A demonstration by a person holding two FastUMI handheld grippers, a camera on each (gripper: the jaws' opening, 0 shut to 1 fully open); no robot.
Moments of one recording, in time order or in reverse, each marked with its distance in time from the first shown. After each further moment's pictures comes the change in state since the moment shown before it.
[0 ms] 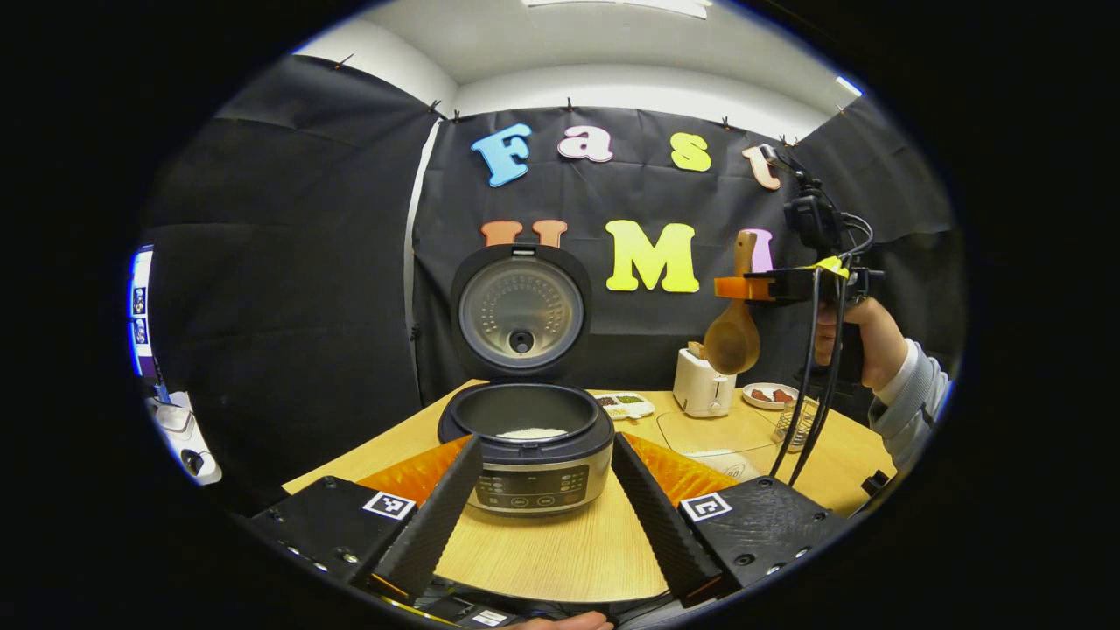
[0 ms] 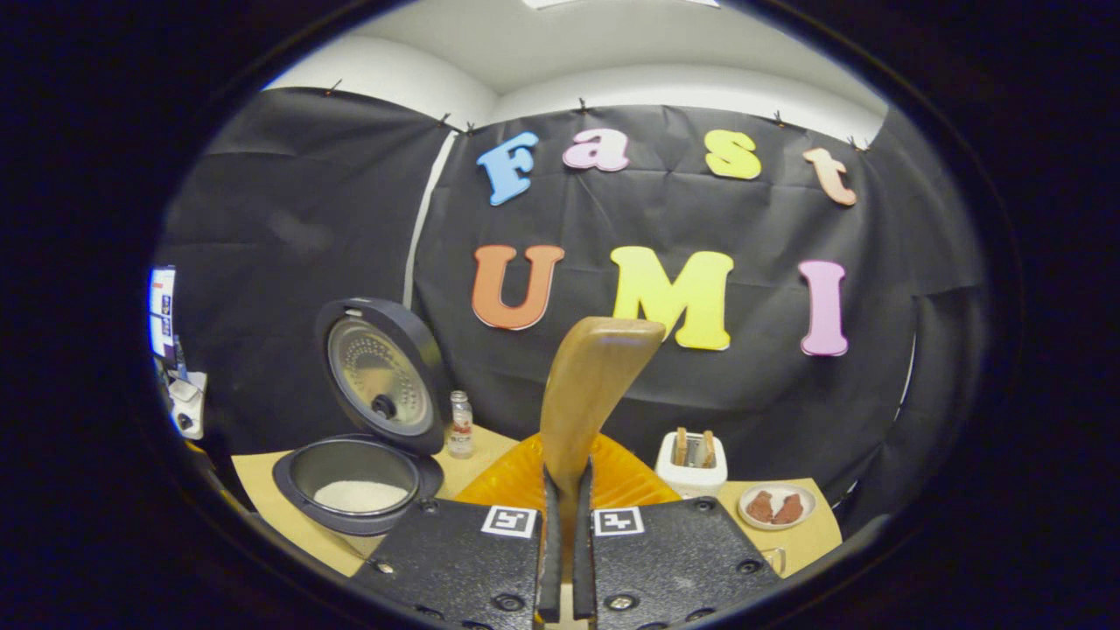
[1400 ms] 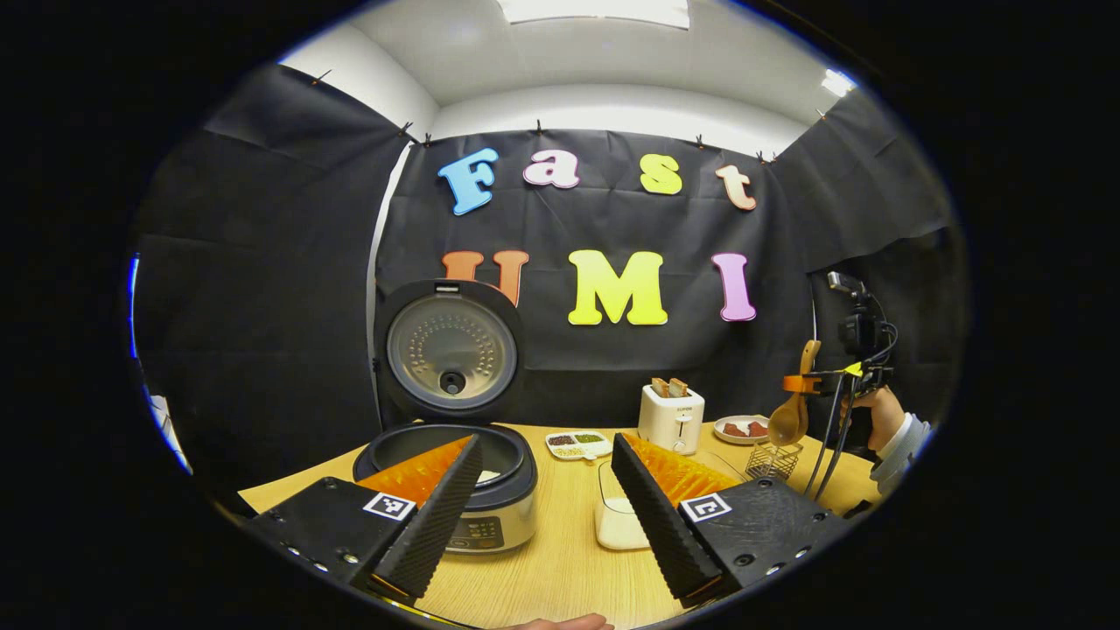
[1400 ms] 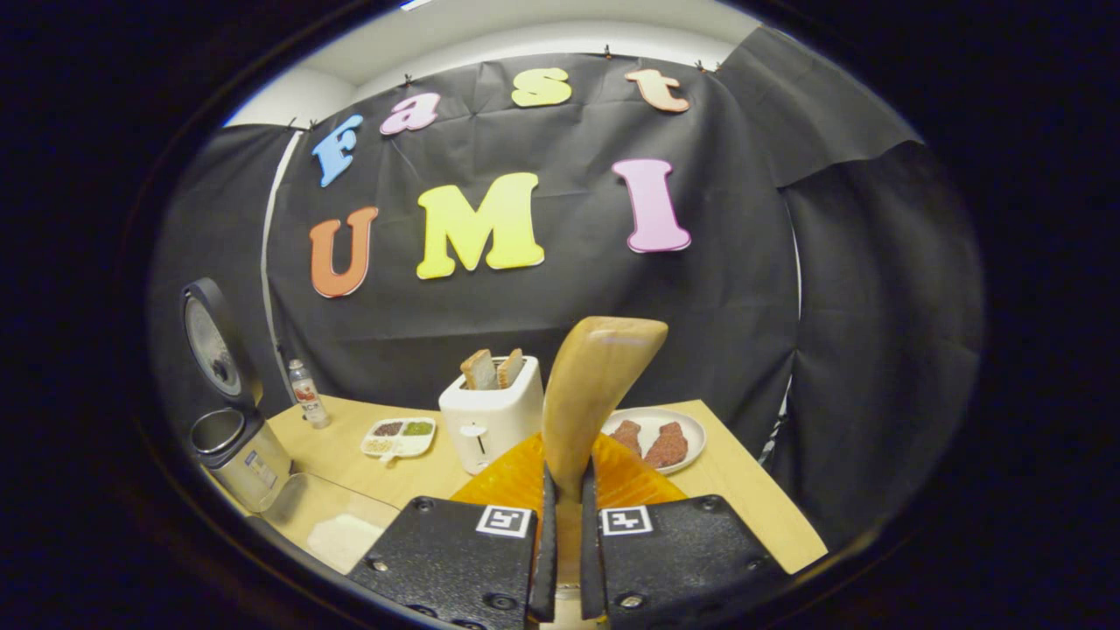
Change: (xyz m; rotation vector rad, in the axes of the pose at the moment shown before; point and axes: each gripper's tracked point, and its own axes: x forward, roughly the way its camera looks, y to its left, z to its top) left arm 0.048 -0.083 0.031 -0.015 -0.110 -0.042; right arm -0.032 -0.249 -0.148 0.231 0.154 -0.311
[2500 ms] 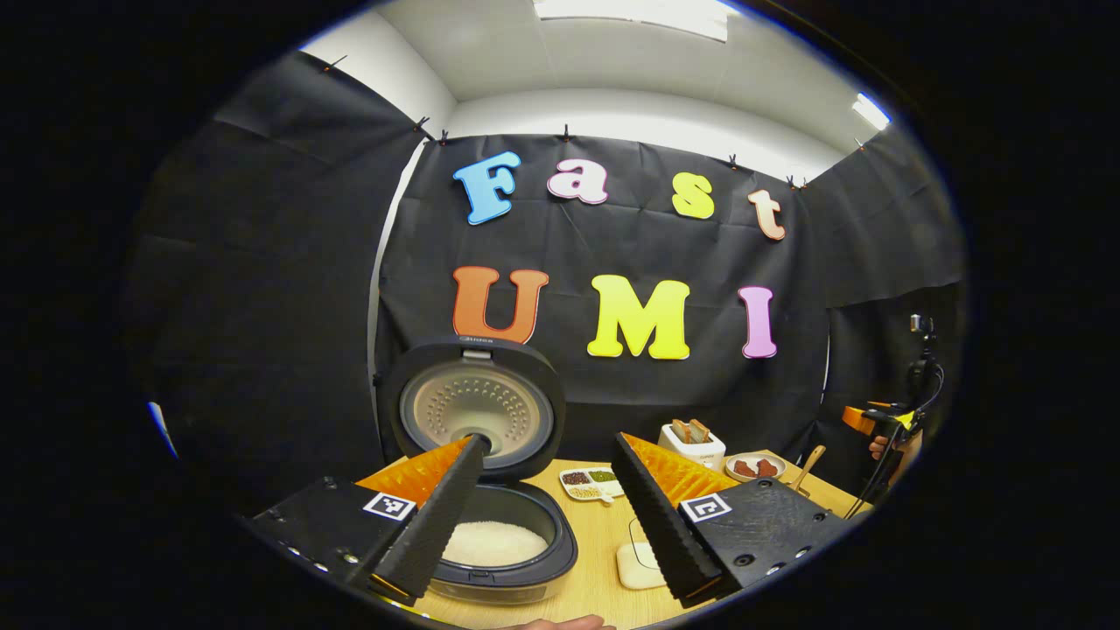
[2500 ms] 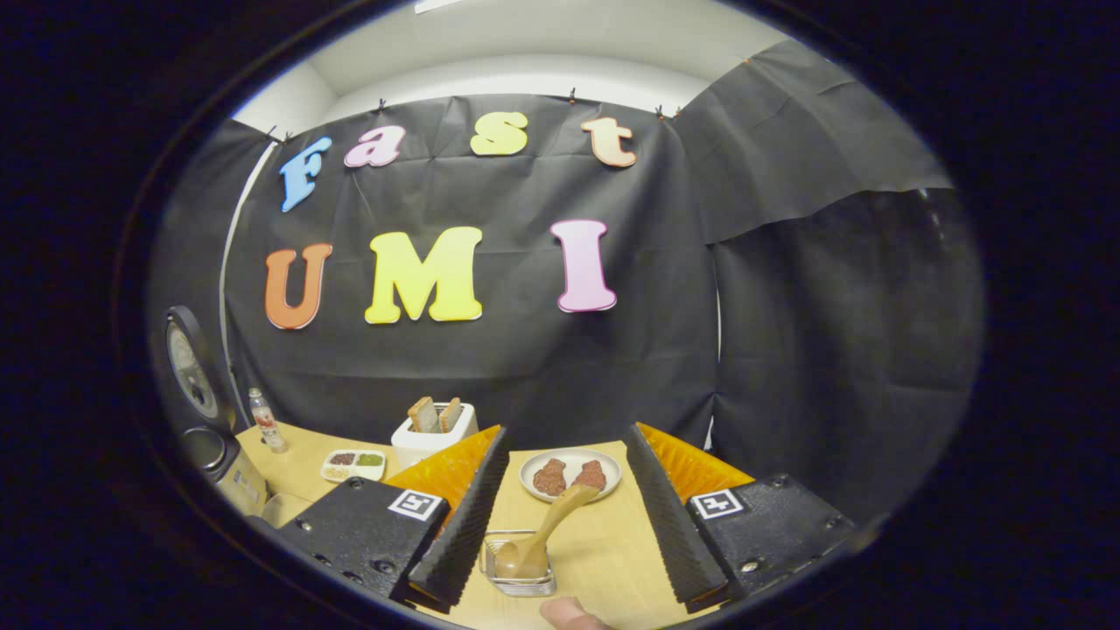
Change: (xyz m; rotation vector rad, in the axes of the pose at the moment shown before) left arm 0.073 0.053 0.103 -0.049 -0.029 -0.015; right arm -0.100 -0.035 0.080 -0.024 -0.156 -0.220
